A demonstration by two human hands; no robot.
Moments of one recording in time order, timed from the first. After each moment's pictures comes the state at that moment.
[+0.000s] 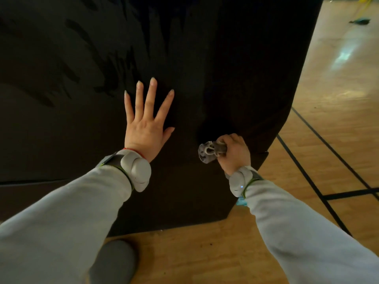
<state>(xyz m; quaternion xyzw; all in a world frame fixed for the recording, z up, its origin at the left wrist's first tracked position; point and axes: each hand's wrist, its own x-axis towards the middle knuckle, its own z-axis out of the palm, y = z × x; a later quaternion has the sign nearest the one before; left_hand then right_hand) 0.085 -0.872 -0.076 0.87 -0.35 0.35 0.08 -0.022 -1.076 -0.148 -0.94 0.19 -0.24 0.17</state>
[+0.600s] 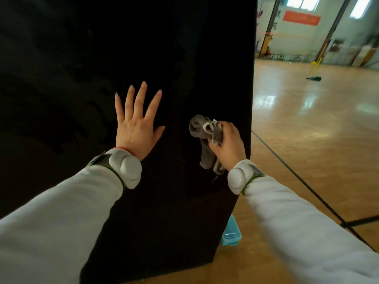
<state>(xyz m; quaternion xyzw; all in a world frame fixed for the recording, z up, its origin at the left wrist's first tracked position) 0.072 -0.885 0.051 0.84 -0.33 0.41 0.13 -0.043 -1.089 0.024 -0.90 0.11 -0.37 0.22</state>
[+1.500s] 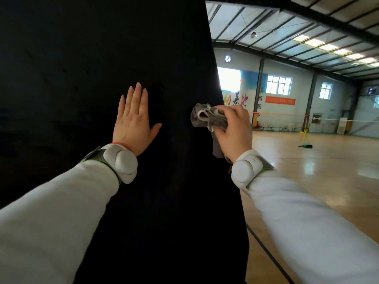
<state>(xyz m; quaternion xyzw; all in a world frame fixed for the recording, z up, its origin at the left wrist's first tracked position) 0.089 -0.896 0.255 0.79 -0.28 0.51 0.18 -0.029 -1.097 0.254 -0.80 0.04 -0.59 0.10</state>
